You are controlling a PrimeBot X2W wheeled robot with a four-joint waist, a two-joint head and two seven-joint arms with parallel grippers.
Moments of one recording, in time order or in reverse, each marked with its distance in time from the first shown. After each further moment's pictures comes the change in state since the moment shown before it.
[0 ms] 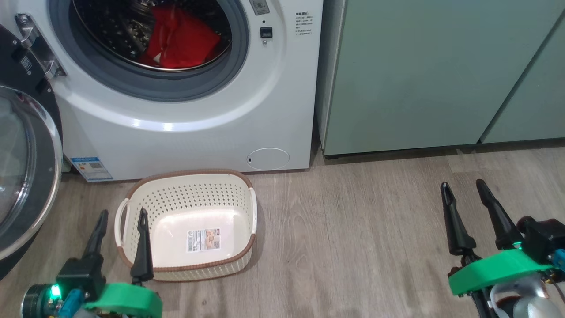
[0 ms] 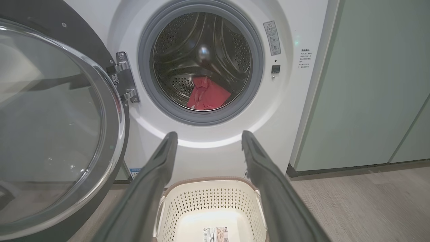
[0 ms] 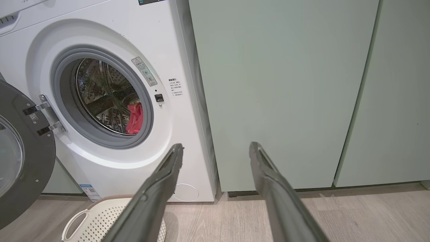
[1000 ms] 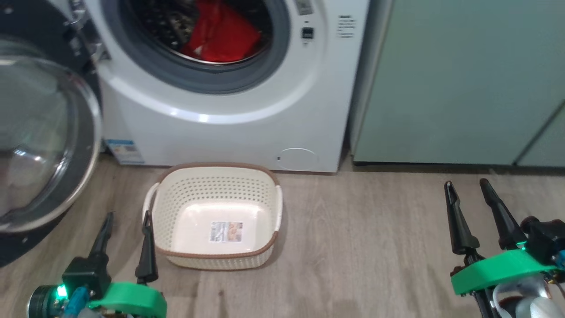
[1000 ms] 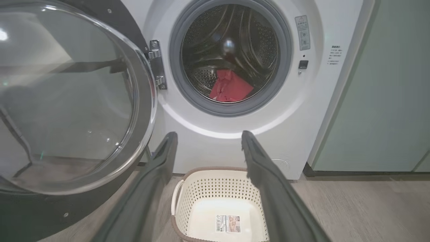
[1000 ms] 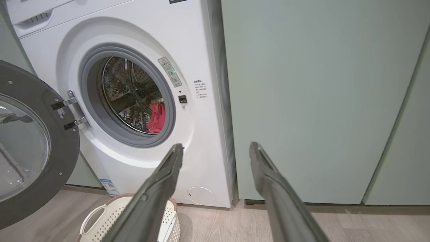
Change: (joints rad) left arm -0.004 0.003 -0.026 0.011 -0.018 0.023 0.016; right arm 0.001 0.000 -0.011 -0.001 0.001 0.000 -0.009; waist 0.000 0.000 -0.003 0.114
